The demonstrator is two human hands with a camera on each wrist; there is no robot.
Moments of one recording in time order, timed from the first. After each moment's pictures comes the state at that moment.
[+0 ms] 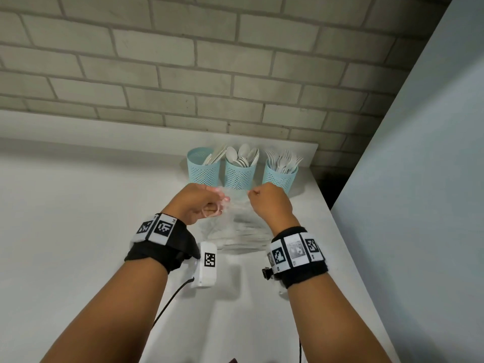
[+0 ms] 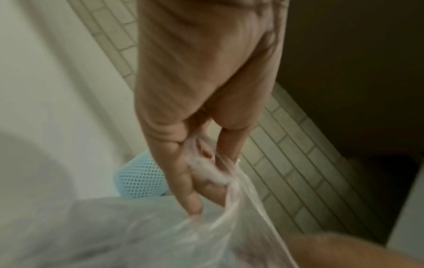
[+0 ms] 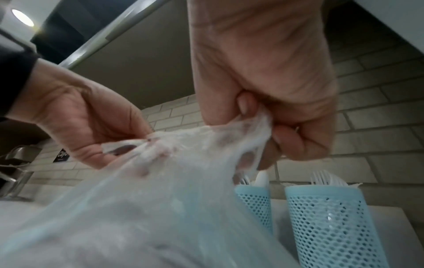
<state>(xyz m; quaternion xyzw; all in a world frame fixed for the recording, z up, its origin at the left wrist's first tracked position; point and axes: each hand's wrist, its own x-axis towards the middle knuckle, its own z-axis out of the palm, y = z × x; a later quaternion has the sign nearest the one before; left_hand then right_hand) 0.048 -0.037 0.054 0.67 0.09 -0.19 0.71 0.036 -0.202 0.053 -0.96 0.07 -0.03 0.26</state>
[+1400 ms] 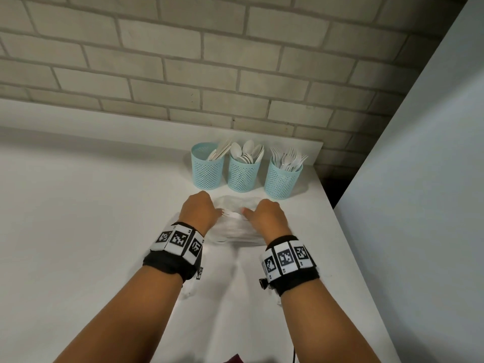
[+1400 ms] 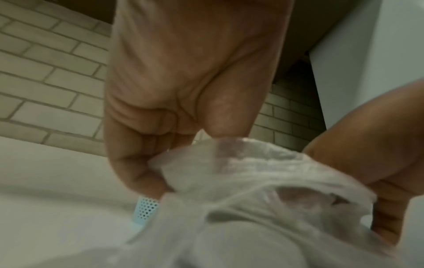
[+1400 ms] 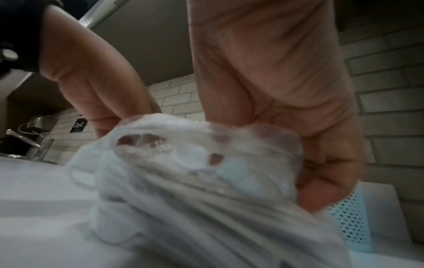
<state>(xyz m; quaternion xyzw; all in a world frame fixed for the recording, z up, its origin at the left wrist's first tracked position) 0.045 -0.044 0.014 0.96 0.05 -0.04 0.27 0.044 -0.195 0.002 -0.95 0.15 0.05 0.26</state>
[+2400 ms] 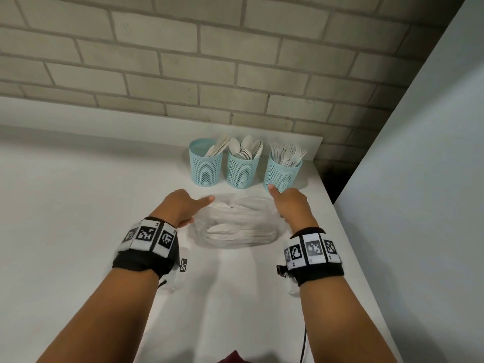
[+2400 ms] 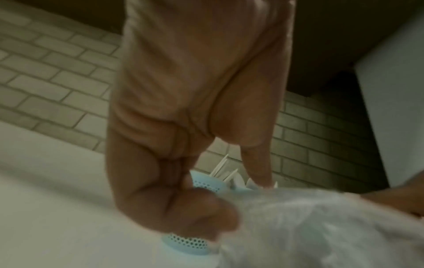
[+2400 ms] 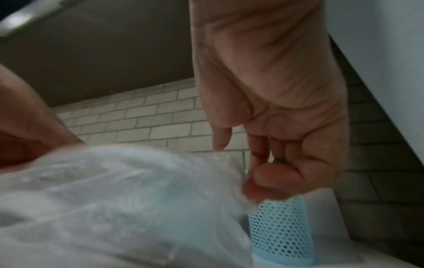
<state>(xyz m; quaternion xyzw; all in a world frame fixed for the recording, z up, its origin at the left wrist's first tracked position) 0.047 -0.008 0.028 0.88 0.14 -0.17 0.41 0.044 -0.240 0.026 -0.93 0.18 0.00 0.32</state>
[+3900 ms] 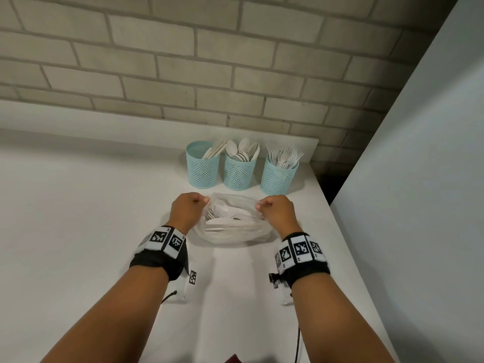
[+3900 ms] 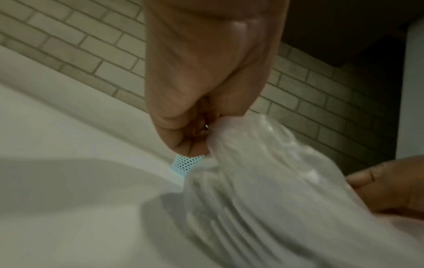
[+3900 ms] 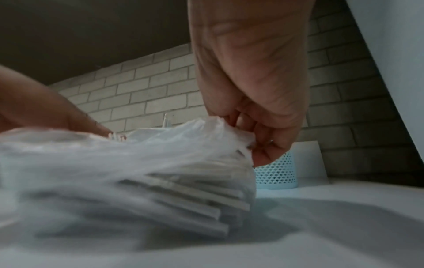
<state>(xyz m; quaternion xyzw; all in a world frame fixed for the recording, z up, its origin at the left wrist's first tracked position) 0.054 -0.025 -0.008 0.87 0.05 0.01 0.49 0.049 -0.234 -0.009 -0.89 0.11 -0.05 0.43</state>
